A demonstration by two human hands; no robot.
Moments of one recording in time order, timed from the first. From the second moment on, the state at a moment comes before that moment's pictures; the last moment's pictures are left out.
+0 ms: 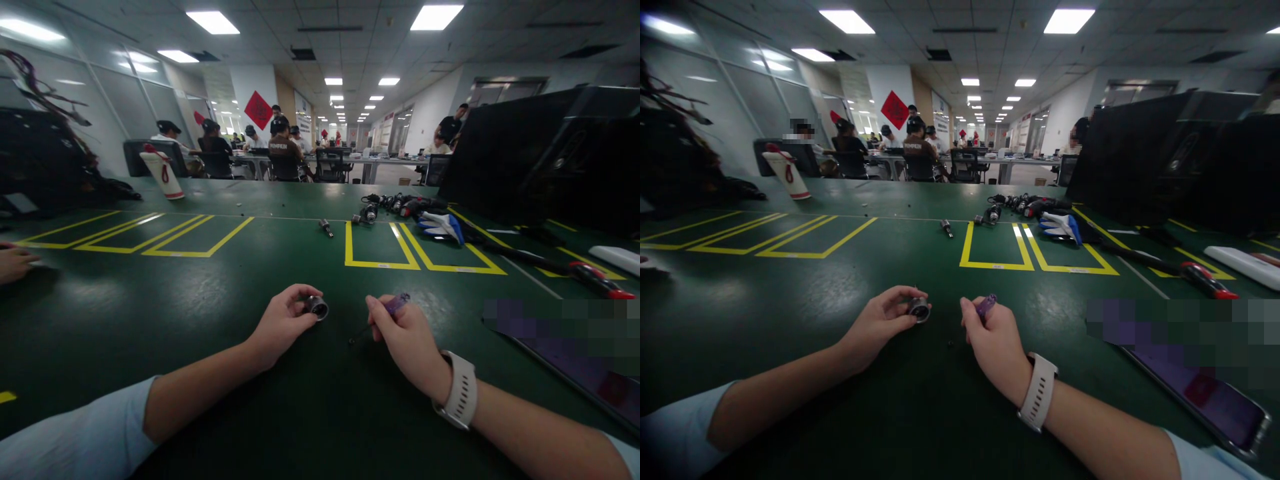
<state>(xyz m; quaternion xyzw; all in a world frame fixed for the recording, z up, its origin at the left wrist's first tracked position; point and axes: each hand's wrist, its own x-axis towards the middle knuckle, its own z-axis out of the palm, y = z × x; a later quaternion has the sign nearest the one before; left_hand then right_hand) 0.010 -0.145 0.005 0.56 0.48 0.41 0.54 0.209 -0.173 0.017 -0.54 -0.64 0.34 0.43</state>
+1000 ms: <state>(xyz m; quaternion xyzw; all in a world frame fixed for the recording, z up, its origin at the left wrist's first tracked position) 0.012 -0.150 0.007 0.60 0.45 0.45 0.49 0.203 -0.181 0.010 -0.30 -0.82 0.26 0.42</state>
